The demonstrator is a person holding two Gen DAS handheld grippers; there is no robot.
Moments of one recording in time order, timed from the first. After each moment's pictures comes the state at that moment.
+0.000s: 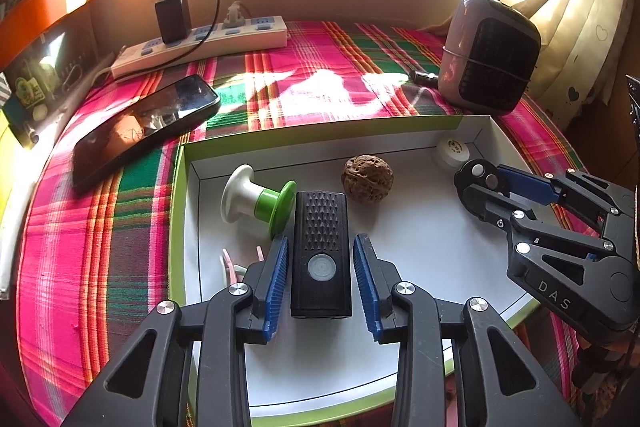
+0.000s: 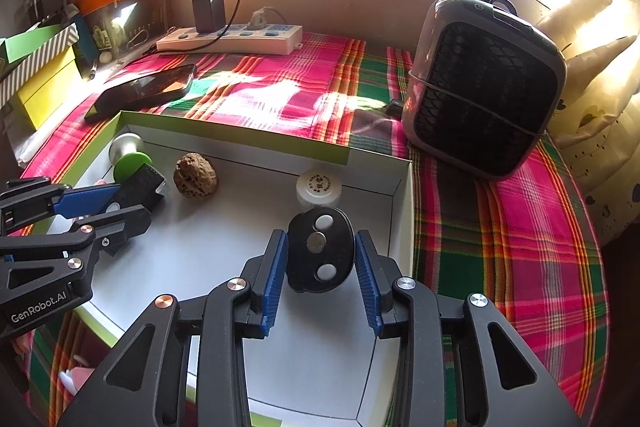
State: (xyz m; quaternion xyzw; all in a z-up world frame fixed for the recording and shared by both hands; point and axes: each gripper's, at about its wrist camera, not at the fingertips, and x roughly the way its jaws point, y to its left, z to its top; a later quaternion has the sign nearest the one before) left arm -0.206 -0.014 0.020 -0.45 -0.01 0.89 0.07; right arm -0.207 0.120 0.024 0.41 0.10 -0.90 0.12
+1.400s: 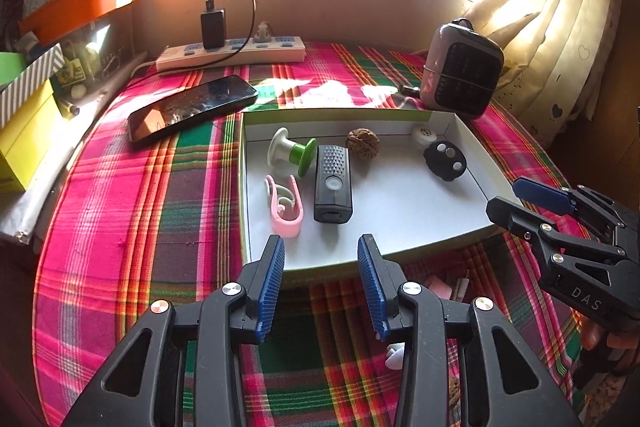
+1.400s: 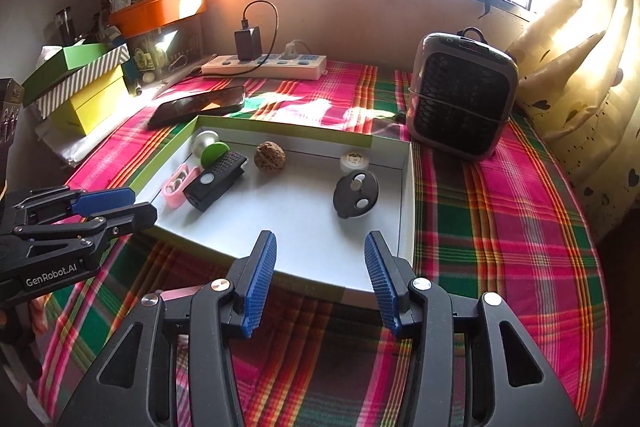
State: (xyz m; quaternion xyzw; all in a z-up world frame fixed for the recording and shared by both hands) left arm -0.119 -0.042 0.045 -0.41 -0.04 0.91 0.07; right arm -0.118 0.120 0.054 0.37 0.07 -0.91 0.16
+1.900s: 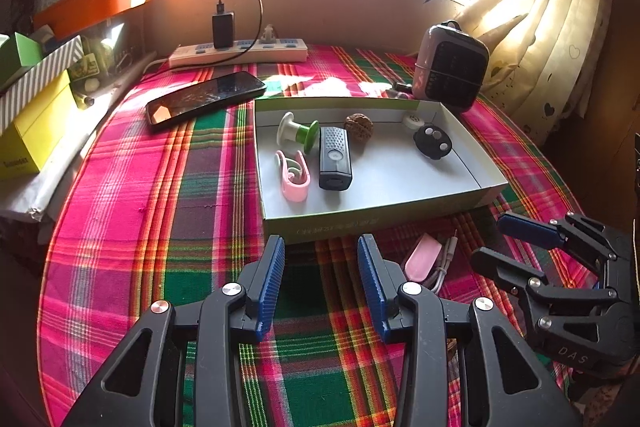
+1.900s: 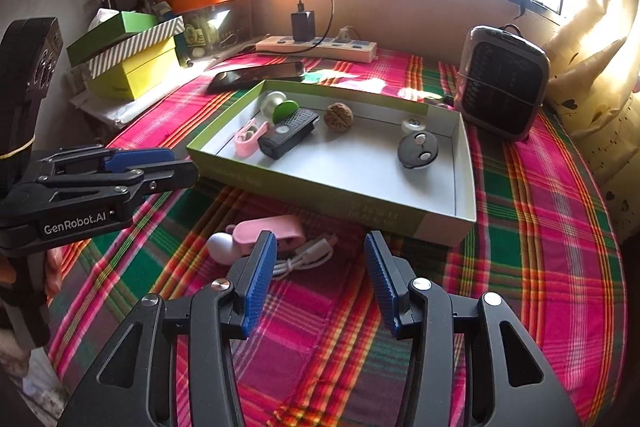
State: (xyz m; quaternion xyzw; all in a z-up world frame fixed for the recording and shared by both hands) left arm -0.079 -0.050 0.046 -0.40 -0.04 0.91 0.07; right arm -0.065 0.095 0.039 0.38 0.08 -0.89 0.22
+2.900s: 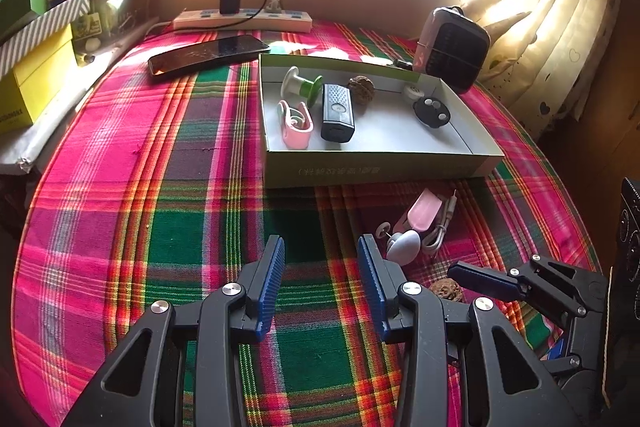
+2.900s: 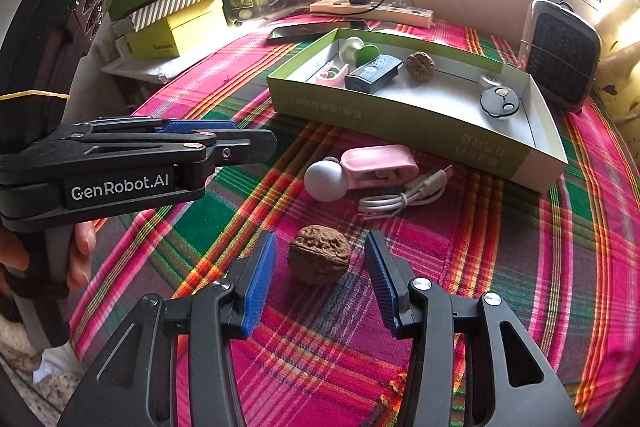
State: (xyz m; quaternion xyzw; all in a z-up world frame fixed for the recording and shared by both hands) left arm -0.062 -0.058 0.023 -0.42 -0.08 0.90 0.08; right arm -0.033 0.062 0.009 0.42 0.08 -0.87 0.27
